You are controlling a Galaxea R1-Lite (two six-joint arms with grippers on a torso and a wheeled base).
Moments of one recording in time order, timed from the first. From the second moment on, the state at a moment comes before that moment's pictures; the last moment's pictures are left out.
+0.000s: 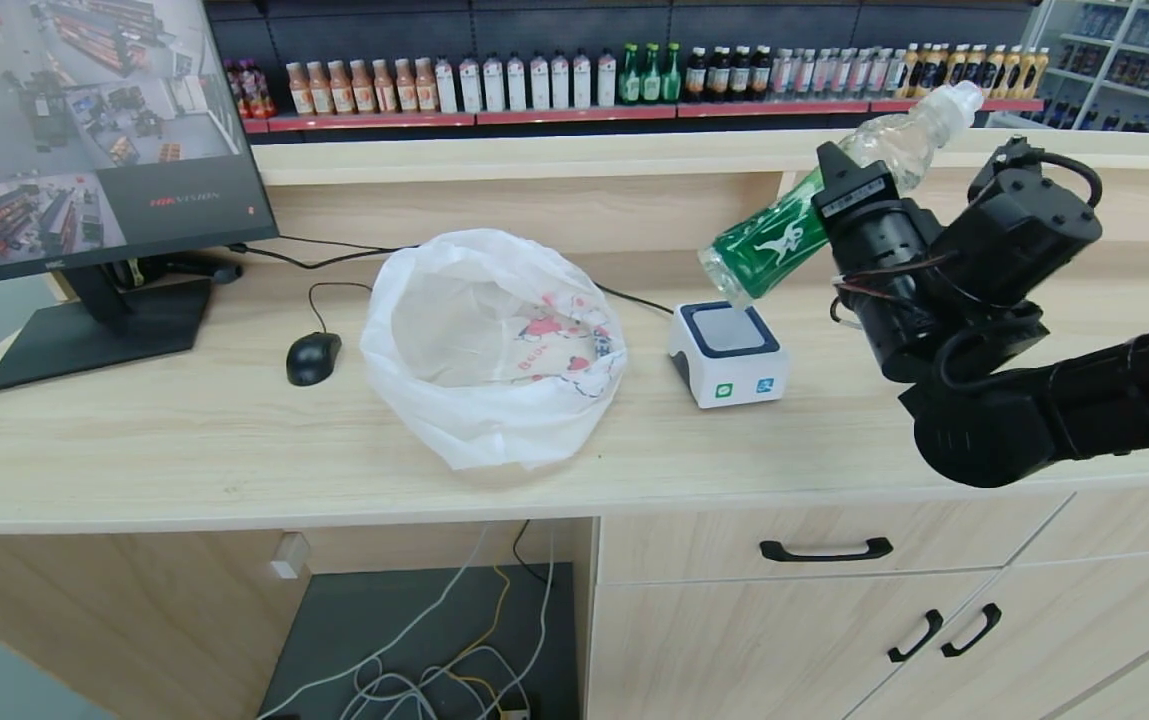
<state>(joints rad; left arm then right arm) 0.00 0.00 0.00 0.00 0.01 -0.01 0.38 1.98 -1.19 -1.30 -0.37 0.66</state>
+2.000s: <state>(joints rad) 0.00 0.00 0.00 0.00 0.01 -0.02 0.50 1.70 -0.63 -1.57 -0.04 -0.11</state>
